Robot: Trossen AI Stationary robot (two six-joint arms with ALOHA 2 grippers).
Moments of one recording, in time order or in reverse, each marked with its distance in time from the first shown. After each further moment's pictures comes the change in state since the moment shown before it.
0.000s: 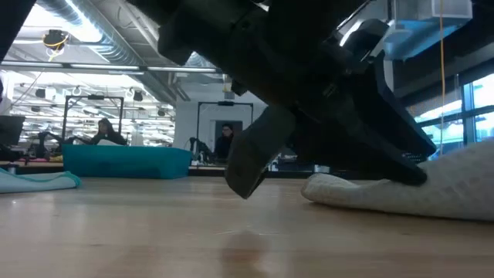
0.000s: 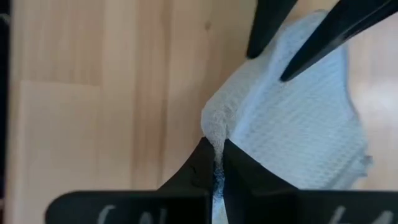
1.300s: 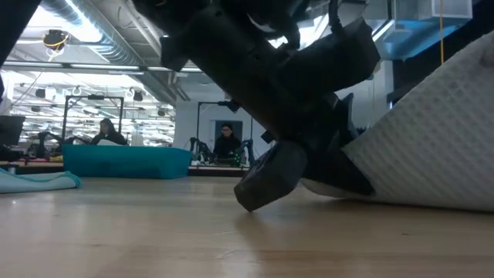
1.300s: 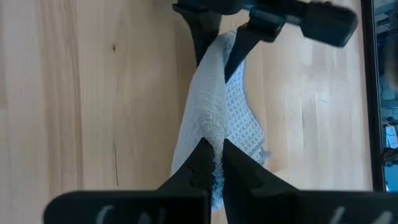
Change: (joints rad) left arm 0.035 0.020 0.002 -0.106 -0.246 -0.156; right arm 0.001 -0.004 0.135 -0.323 0.174 0.130
